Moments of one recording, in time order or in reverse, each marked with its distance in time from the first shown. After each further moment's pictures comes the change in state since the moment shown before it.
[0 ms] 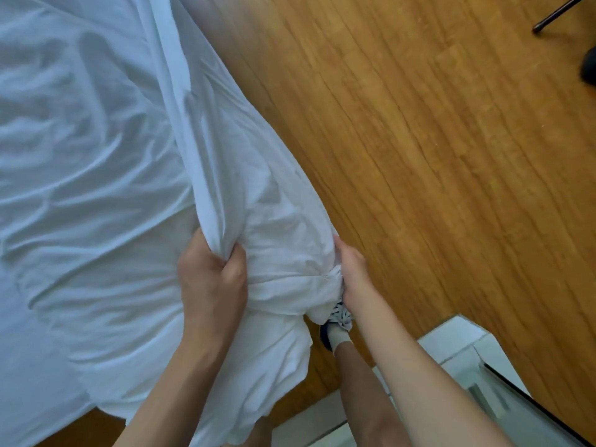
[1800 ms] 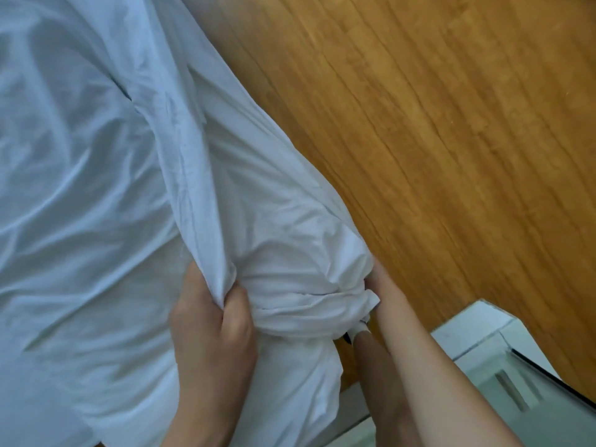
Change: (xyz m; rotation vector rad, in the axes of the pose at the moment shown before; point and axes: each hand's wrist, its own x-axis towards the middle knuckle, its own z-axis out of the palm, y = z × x) left_hand -0.006 -0.007 -0.024 0.058 -0.025 0.001; right_hand 0.033 0.019 0.004 -0.102 -0.003 0.009
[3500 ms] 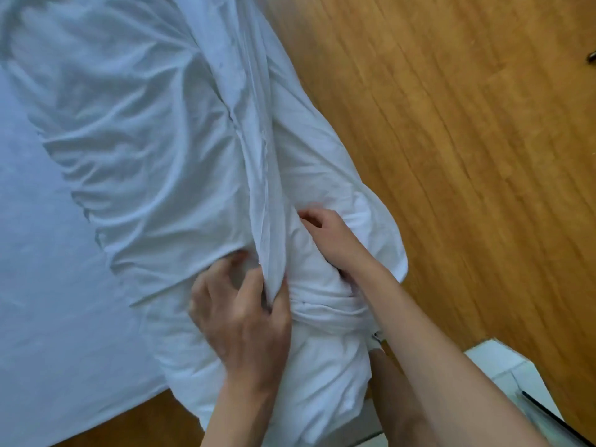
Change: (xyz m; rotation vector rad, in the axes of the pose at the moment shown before) left_hand -0.007 -0.044 -0.041 0.479 0.343 0.257; right_hand -0.116 -0.083 0.130 -0.544 -0.421 -0.590
